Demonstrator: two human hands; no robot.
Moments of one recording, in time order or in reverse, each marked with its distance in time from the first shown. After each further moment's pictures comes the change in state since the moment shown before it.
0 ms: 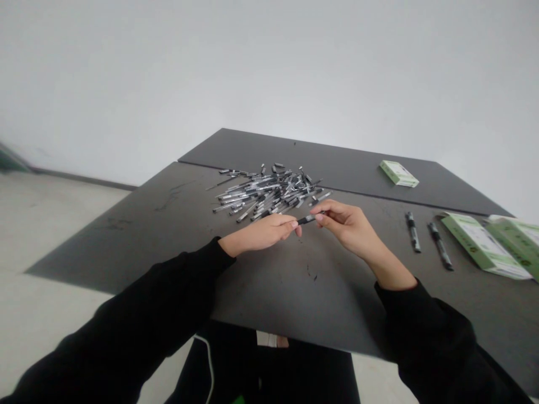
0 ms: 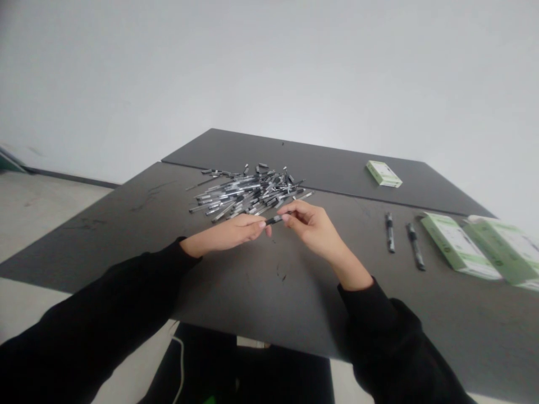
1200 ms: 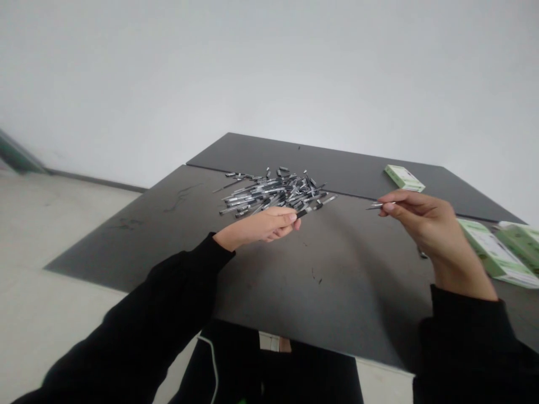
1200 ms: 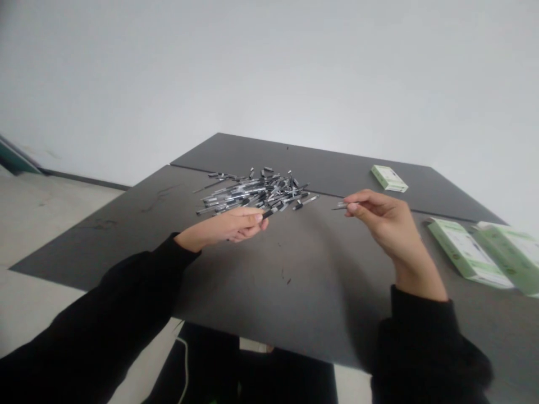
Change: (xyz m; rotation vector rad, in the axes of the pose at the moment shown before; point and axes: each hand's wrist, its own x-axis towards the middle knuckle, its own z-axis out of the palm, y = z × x) left_hand -0.008 0.014 -0.017 -0.449 -0.062 -0.145; right_hand -0.016 -0.006 -0.080 -0.236 0.327 -0.035
